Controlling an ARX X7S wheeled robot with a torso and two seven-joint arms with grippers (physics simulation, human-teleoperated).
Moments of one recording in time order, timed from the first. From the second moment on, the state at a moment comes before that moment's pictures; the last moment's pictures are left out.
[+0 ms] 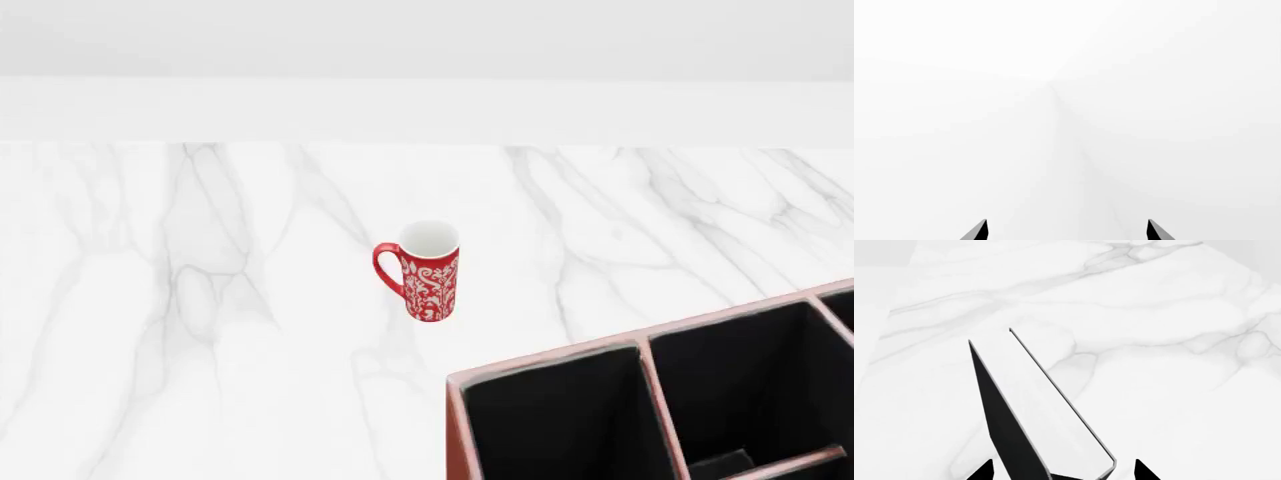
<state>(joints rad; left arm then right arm) 0.27 -0.02 -0.35 1.05 0.55 -0.24 -0.06 0.58 0.40 -1.12 0.05 0.42 0.28 -0.33</state>
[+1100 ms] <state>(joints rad) 0.27 -0.02 -0.35 1.05 0.55 -0.24 -0.06 0.54 0.39 -1.10 0.07 0.45 0.20 -0.30</state>
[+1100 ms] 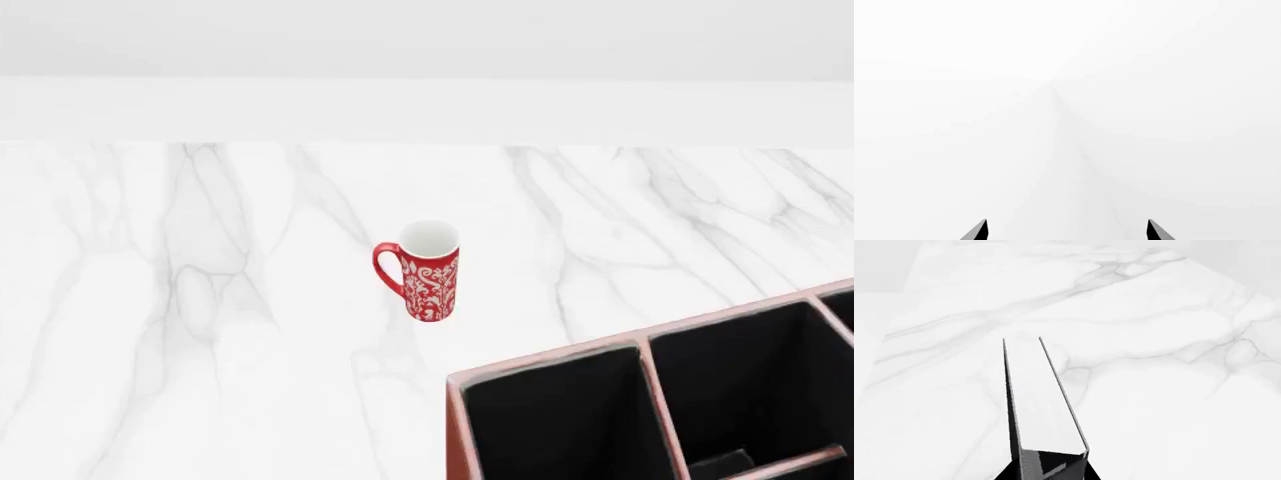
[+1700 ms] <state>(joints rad) 0.28 -0.02 -0.36 1.05 0.53 -0.22 -0.08 0.48 0.48 -0.92 -0.16 0.55 0.09 -0.10</state>
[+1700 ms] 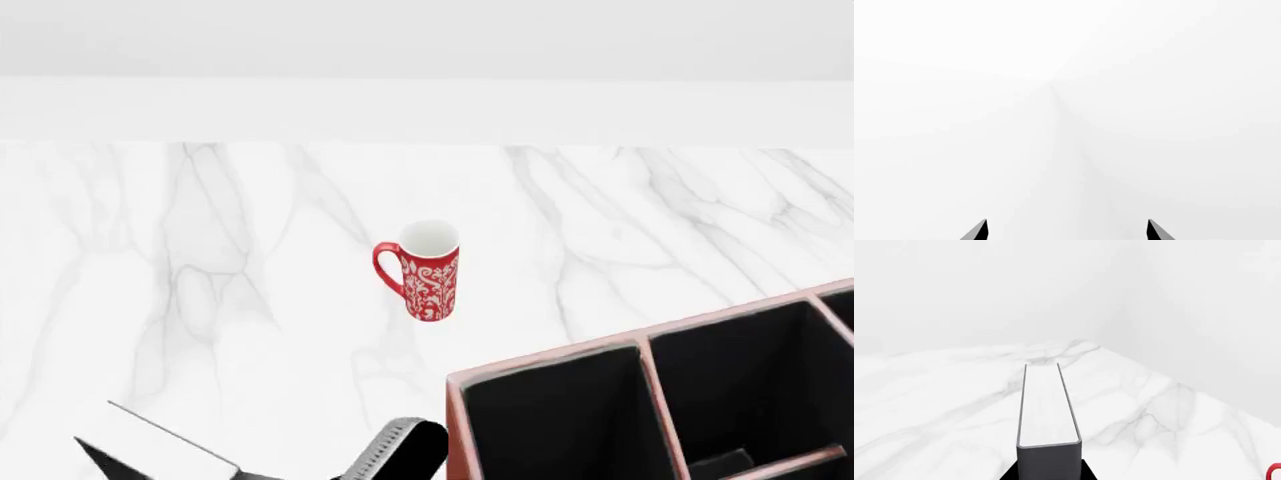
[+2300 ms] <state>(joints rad) 0.30 -0.02 -0.37 1.05 0.52 -0.21 -0.09 0.45 0.53 -0.82 -0.31 0.63 0.06 0.00</state>
